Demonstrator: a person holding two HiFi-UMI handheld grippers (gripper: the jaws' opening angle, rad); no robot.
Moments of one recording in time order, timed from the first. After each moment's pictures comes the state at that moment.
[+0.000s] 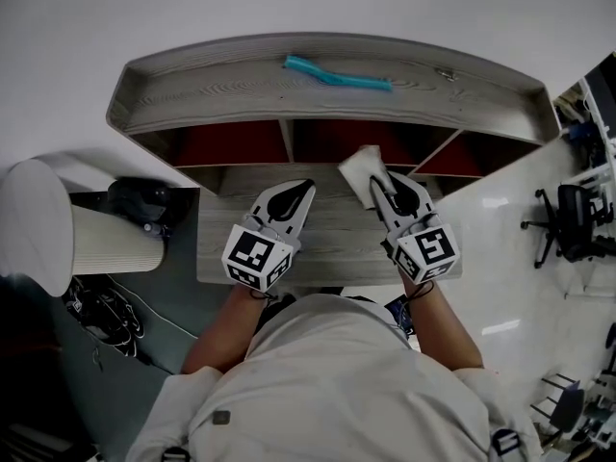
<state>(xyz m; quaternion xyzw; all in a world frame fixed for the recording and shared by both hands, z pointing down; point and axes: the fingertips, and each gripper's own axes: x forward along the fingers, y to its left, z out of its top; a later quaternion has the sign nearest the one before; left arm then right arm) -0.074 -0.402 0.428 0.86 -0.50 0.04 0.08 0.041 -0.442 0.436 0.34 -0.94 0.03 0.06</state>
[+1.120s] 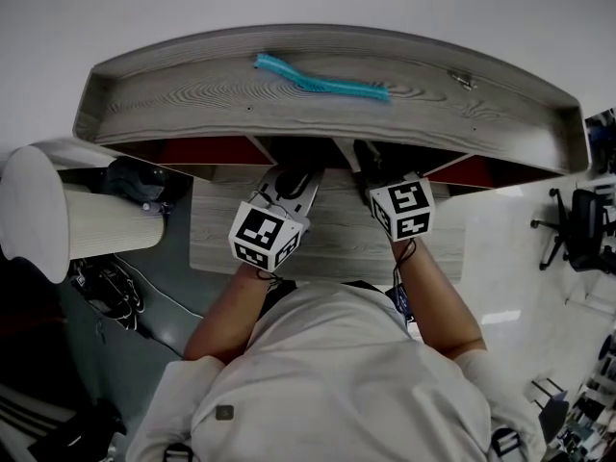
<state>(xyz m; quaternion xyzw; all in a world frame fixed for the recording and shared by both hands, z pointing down) -0.046 -0.492 0.471 0.85 -0.52 0.07 0.11 0.015 -0.561 0.515 0.32 -0.93 0.06 0.16</state>
